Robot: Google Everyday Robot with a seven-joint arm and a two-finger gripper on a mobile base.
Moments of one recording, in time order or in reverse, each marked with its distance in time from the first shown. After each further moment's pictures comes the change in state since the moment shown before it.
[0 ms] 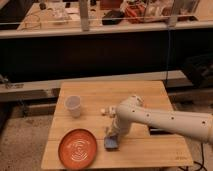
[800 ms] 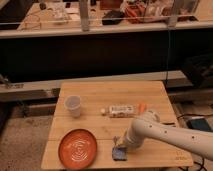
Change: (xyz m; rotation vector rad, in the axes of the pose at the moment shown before) arm -0.024 0.083 0.025 0.081 -0.033 0.073
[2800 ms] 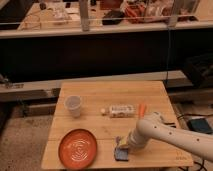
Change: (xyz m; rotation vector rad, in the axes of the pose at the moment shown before) arm 0.000 0.005 -0.004 -0.011 -0.001 0.004
